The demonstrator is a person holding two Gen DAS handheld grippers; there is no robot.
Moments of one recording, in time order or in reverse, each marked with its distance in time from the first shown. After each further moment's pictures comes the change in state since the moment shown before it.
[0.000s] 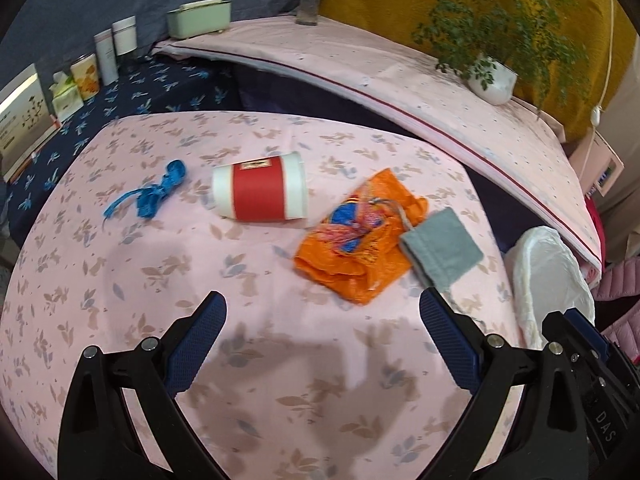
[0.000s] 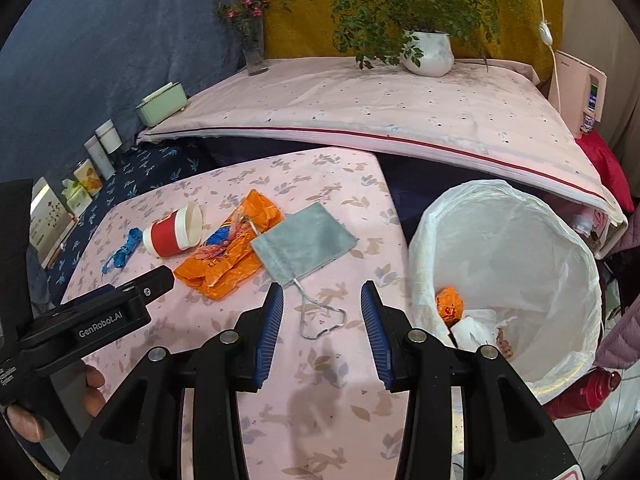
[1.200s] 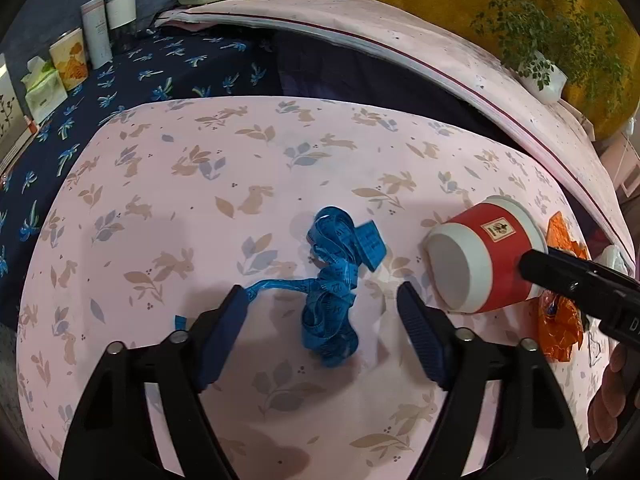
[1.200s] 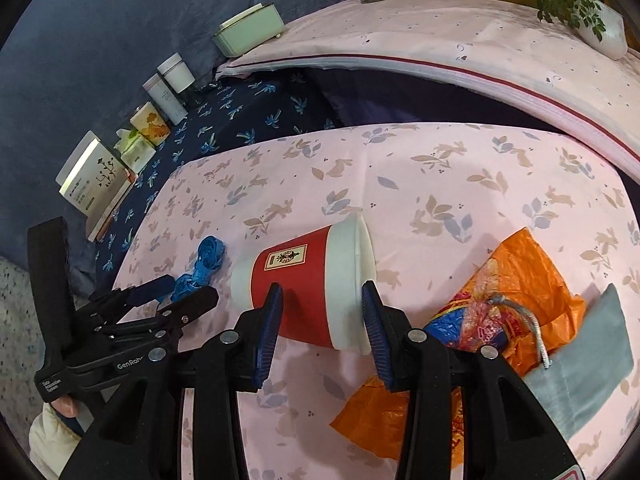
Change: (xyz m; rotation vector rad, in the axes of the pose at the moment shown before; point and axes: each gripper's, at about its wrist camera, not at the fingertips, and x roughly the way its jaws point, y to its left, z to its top) left arm 0.106 0.167 0.076 0.060 0.091 -0.047; right arm 0.184 0.161 0.067 -0.106 0.245 0.328
